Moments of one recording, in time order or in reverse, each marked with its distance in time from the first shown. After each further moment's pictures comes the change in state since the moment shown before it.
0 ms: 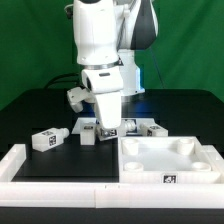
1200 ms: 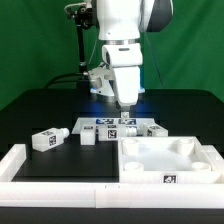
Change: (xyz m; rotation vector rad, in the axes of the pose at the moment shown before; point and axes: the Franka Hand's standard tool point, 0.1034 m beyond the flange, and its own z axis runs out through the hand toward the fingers) arm 0.048 -0.003 -0.040 -0.053 -0.027 0.100
